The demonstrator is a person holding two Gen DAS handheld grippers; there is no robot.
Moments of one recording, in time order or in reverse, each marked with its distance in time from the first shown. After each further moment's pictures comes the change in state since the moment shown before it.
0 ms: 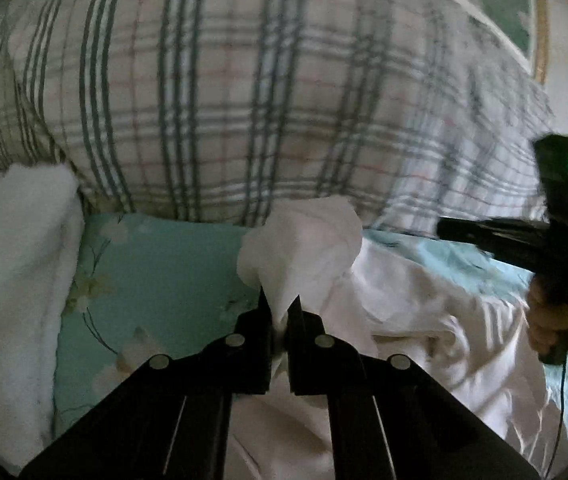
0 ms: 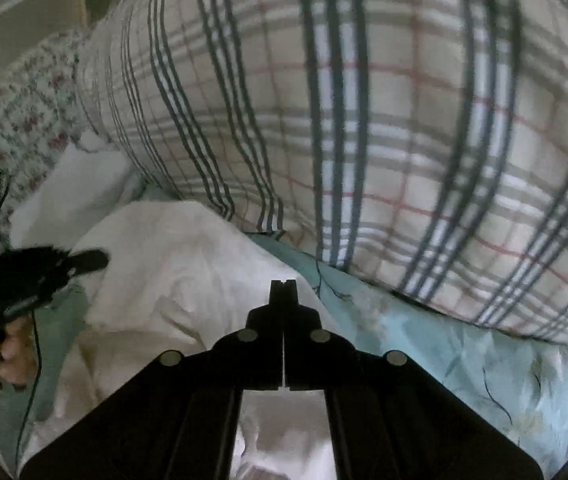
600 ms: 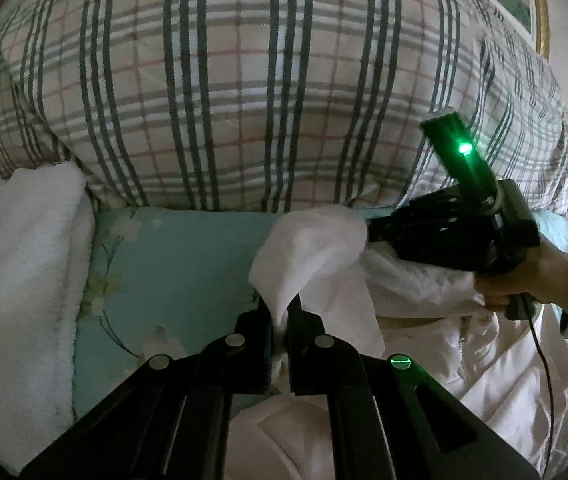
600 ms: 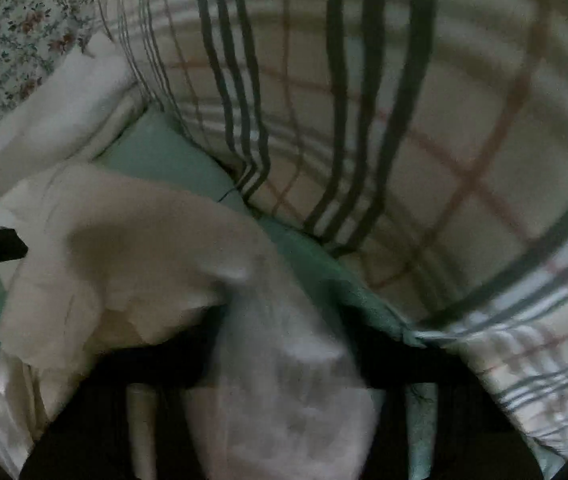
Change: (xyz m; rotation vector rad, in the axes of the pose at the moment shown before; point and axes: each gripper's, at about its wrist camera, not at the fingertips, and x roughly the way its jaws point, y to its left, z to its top) left arm 0.015 0.010 -0.014 0.046 0.041 0.051; right arm 0.121 0.036 0.019 -0.220 0.167 0.041
